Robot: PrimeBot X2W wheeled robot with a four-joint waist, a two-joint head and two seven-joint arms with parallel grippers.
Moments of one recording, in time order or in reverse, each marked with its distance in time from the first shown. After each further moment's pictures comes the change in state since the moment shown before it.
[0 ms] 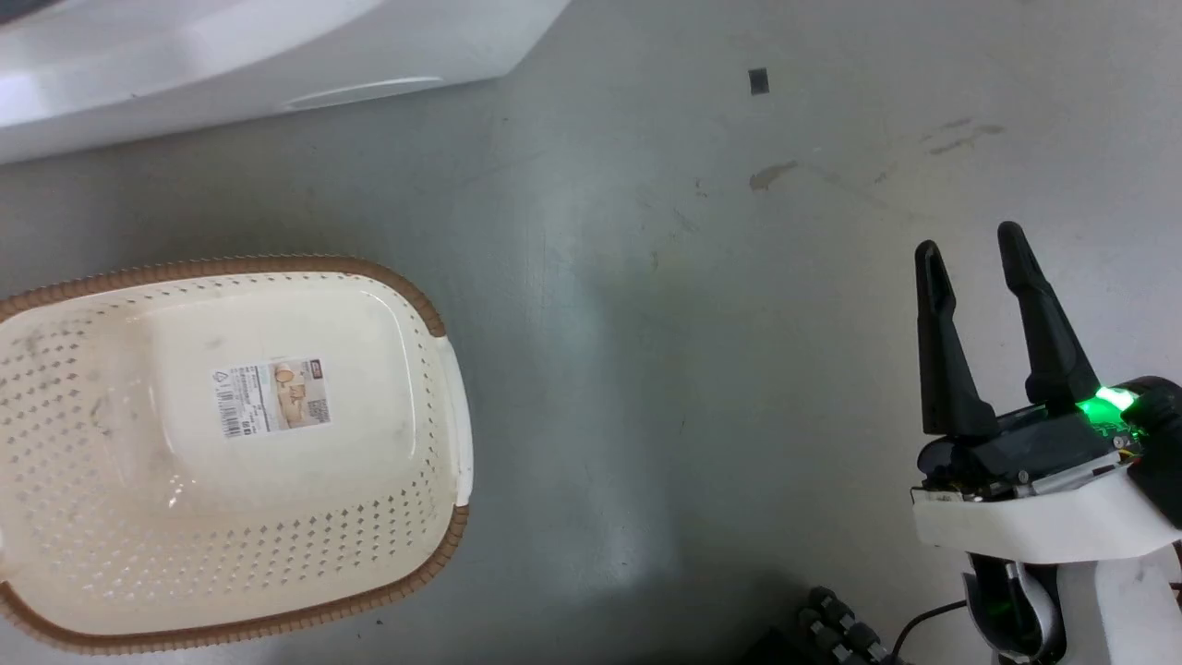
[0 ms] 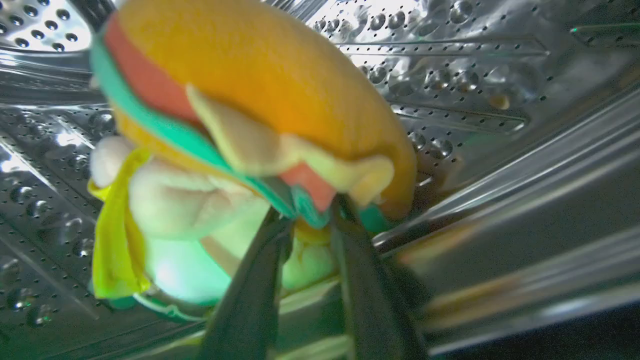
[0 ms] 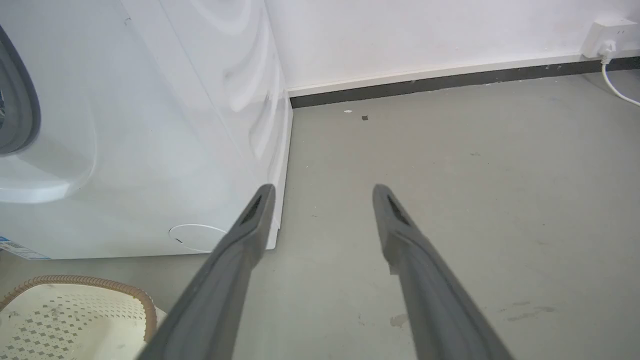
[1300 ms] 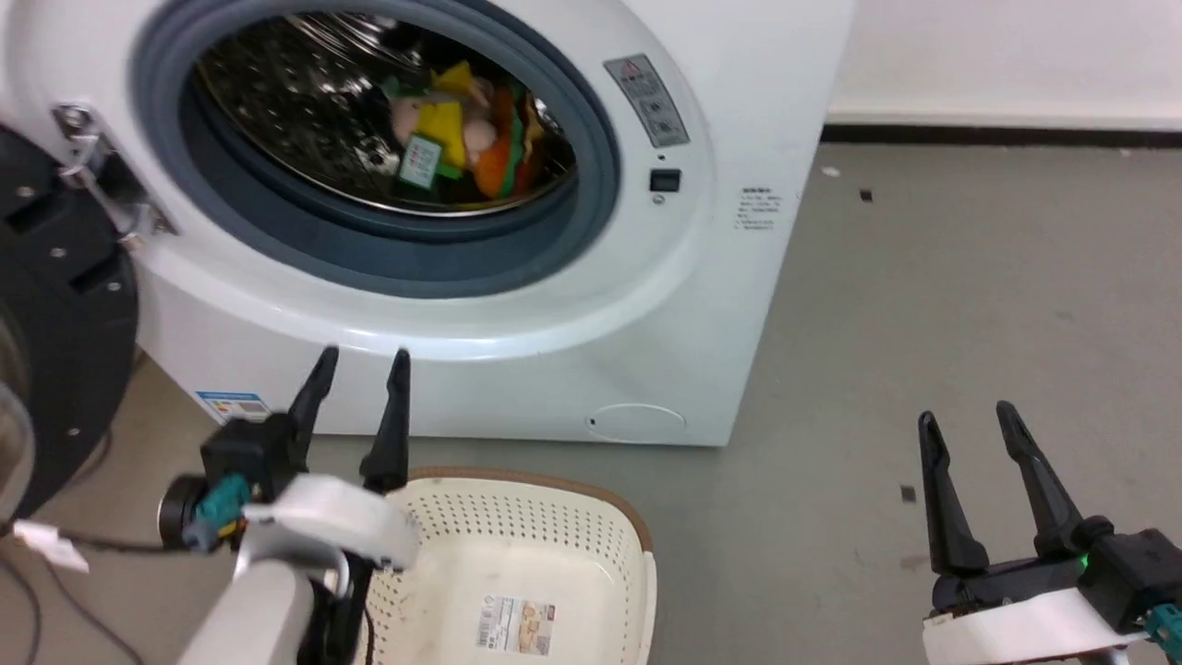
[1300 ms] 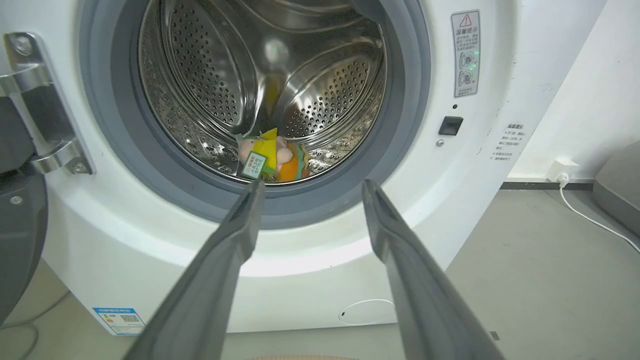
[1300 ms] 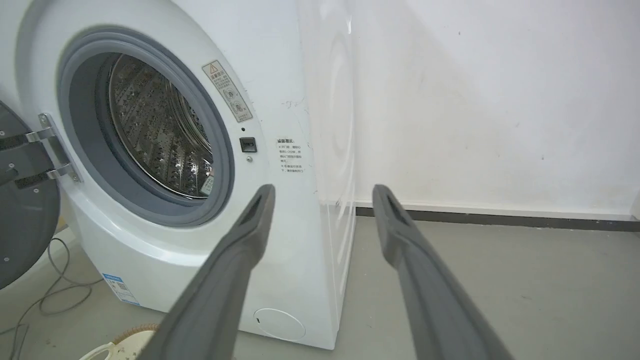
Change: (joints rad) left arm 1.138 -0.352 0.144 -0.493 -0.132 0.222 -0.507; right arm 0.222 0.000 -0.078 0.108 -0.161 0.000 0.000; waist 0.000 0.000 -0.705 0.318
